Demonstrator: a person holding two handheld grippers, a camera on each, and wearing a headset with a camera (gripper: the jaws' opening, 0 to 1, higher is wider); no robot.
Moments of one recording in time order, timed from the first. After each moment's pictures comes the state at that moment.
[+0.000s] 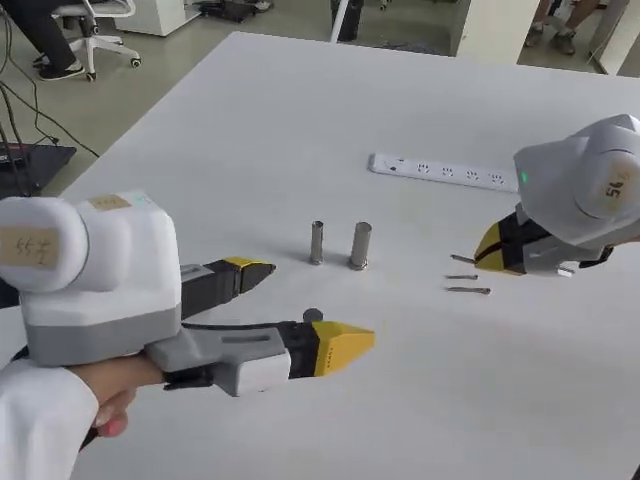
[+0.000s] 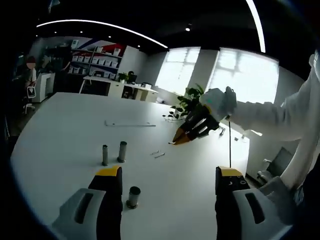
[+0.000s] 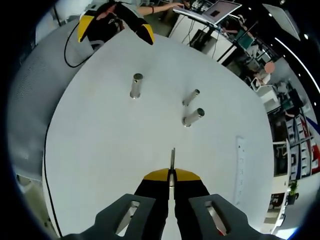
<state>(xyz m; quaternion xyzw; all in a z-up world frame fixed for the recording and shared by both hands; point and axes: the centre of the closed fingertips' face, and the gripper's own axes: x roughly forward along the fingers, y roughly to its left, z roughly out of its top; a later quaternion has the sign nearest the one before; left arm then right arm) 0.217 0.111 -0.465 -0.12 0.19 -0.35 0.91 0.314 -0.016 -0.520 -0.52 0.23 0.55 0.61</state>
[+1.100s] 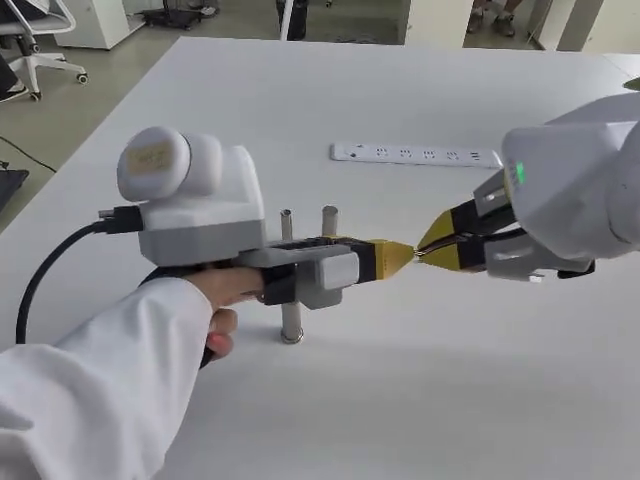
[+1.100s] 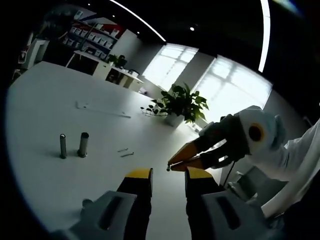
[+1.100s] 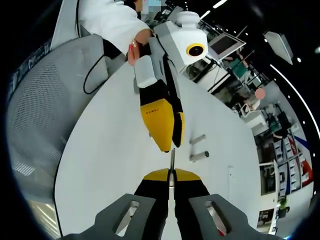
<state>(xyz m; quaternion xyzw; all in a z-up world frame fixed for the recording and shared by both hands) 0.227 0.045 -0.463 -0.22 0.25 -0.42 0.85 0.228 0.026 -0.476 -0.51 0.12 0.57 0.63</state>
